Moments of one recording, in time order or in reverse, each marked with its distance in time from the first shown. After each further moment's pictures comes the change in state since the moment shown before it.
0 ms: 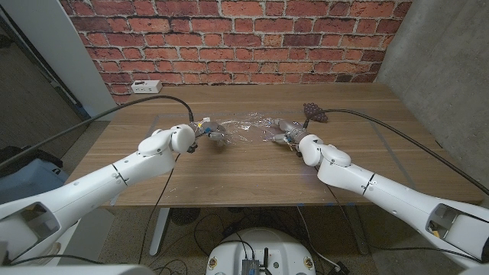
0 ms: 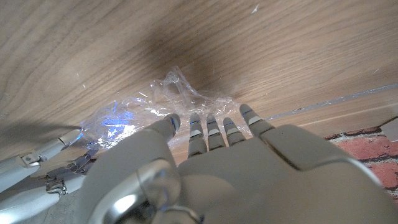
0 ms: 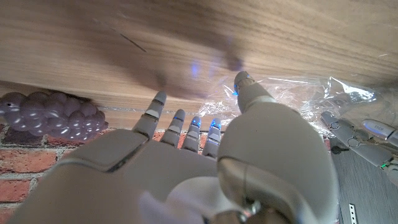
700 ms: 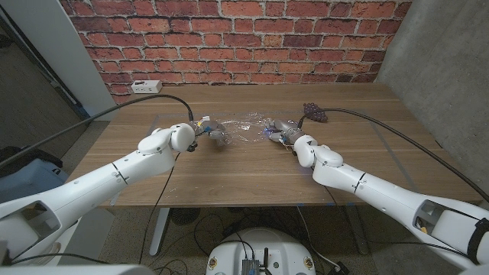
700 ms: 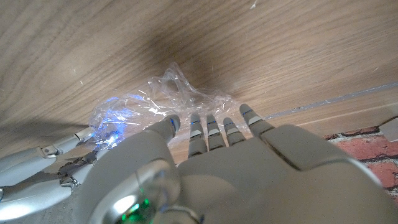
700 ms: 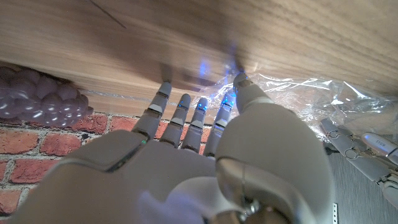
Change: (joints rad) left arm -0.006 0.000 -0.001 0.004 -0.007 0.001 0.004; left_hand -0.017 0.001 0.001 0.007 0.000 -0.007 0.007 0.000 0.000 0.000 0.000 0.000 0.002 0.000 0.000 0.000 0.002 0.000 0.000 0.000 0.000; right arm 0.032 0.057 -0.031 0.113 -0.085 0.074 -0.062; right_hand 0.012 0.050 -0.044 0.048 -0.008 0.437 0.002 0.110 0.000 0.285 -0.027 0.071 0.000 0.179 -0.004 0.103 0.028 0.139 -0.046 0.019 0.007
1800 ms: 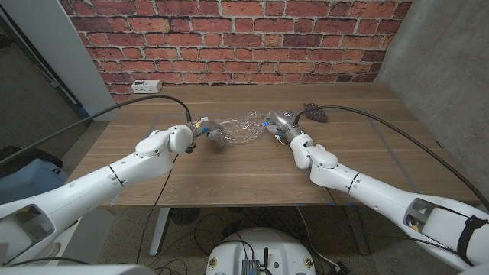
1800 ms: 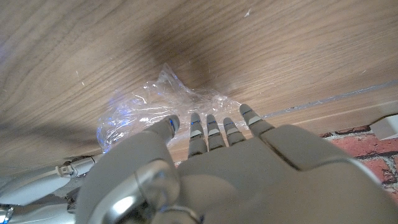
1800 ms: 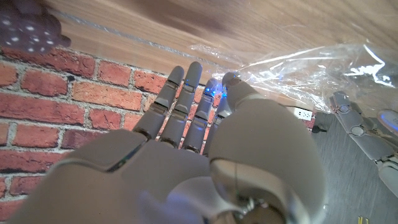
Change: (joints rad) left arm 0.025 0.021 -0.012 -0.035 -0.005 0.023 0.016; left_hand -0.013 -0.005 0.013 -0.013 0.000 -0.007 -0.007 0.000 0.000 0.000 0.000 0.000 0.000 -0.005 0.005 0.000 -0.005 0.000 0.000 0.000 0.000; right arm 0.016 0.044 -0.013 0.087 -0.142 0.109 -0.202; right_hand 0.100 0.023 0.058 0.003 -0.007 0.316 0.081 0.038 0.012 0.291 -0.020 0.074 0.030 0.370 -0.019 0.280 0.230 0.179 -0.070 0.151 0.037
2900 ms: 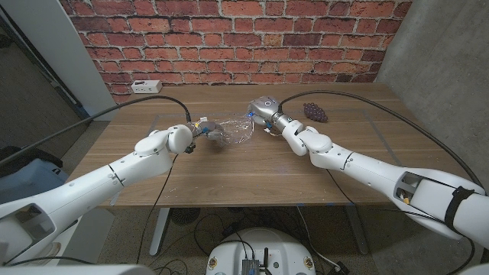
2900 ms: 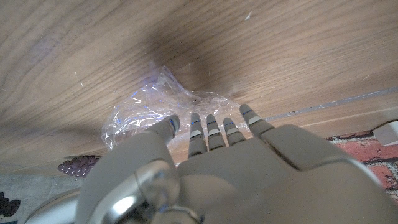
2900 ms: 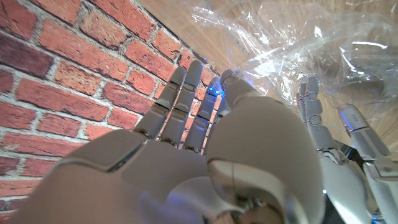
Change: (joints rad) left arm -0.004 -0.002 -0.004 0.019 -0.022 -0.019 0.003; left_hand -0.005 0.005 0.003 -0.011 0.000 0.000 0.000 0.000 0.000 0.000 0.000 0.000 0.000 0.000 0.000 0.000 0.000 0.000 0.000 0.000 0.000; right arm 0.207 0.029 -0.133 0.174 -0.270 0.239 -0.023; right_hand 0.050 -0.008 0.012 -0.018 0.004 0.037 -0.034 0.011 0.004 0.029 -0.028 0.008 0.018 0.029 -0.003 -0.026 0.023 -0.005 -0.031 0.035 0.000
